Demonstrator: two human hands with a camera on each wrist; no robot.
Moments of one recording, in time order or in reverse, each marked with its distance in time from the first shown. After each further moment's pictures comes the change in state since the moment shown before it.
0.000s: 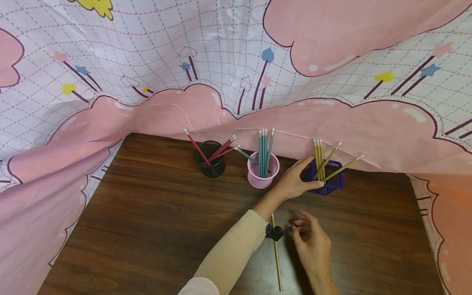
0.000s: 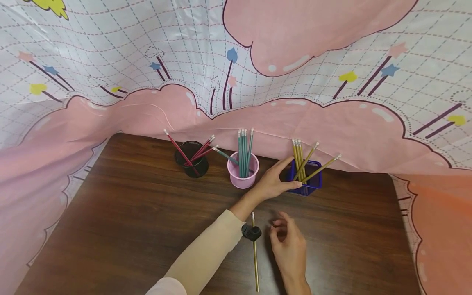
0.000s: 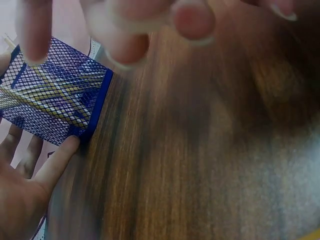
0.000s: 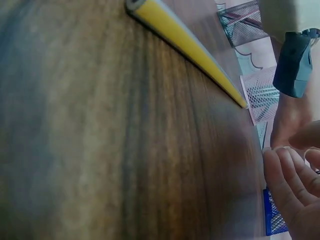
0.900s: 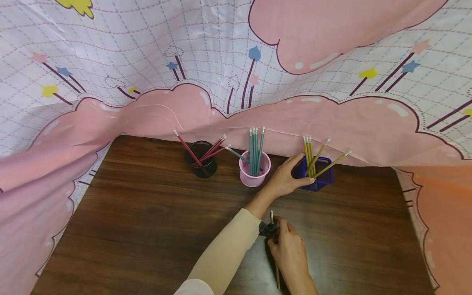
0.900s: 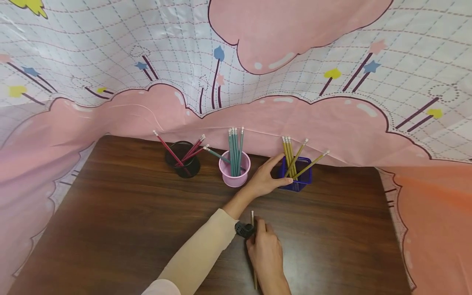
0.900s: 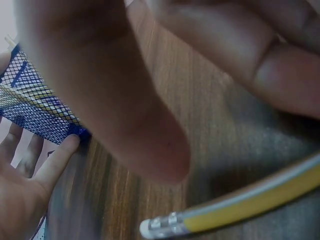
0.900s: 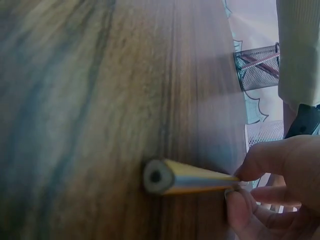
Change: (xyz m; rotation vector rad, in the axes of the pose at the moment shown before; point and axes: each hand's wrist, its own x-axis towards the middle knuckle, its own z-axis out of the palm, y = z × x) left_hand 0.001 -0.001 0.000 -0.042 -0.002 0.026; right_hand -0.016 -0.028 0.023 -0.353 -0.219 0.035
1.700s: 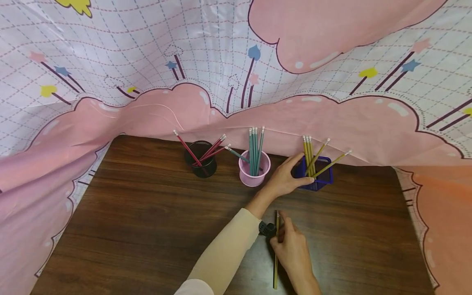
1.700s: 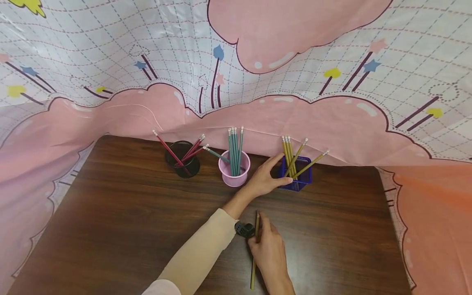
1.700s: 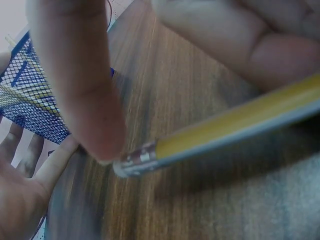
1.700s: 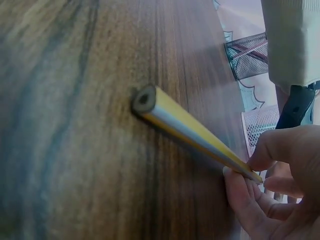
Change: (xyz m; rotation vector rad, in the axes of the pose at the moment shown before) left_hand 0.001 -0.002 0.002 0.010 0.011 0.011; right_hand 0.003 0.009 -0.007 0.128 -0.075 0.078
